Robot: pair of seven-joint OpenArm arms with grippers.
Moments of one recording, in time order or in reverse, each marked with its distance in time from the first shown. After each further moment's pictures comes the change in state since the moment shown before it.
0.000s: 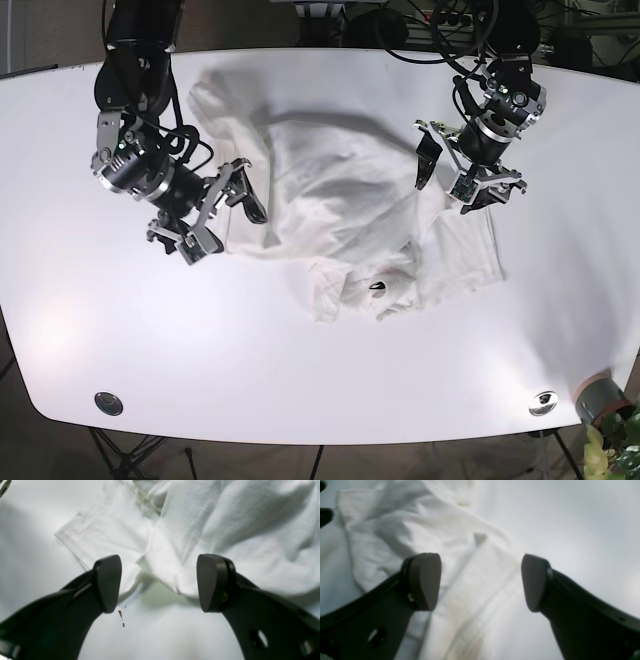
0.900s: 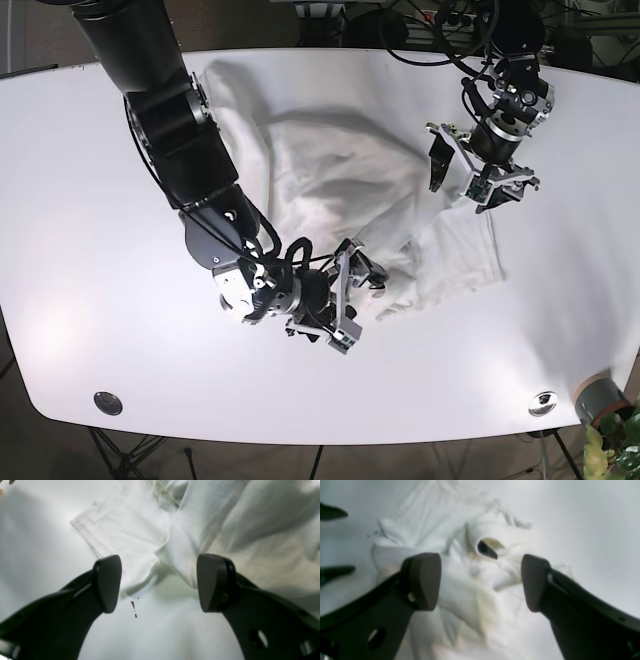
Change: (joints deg) left arm 0.1 0.3 -3.2 -0.2 0.0 0.2 -0.2; right arm 35.3 -7.8 -31.5 -46.0 -0.3 -0.4 13.1
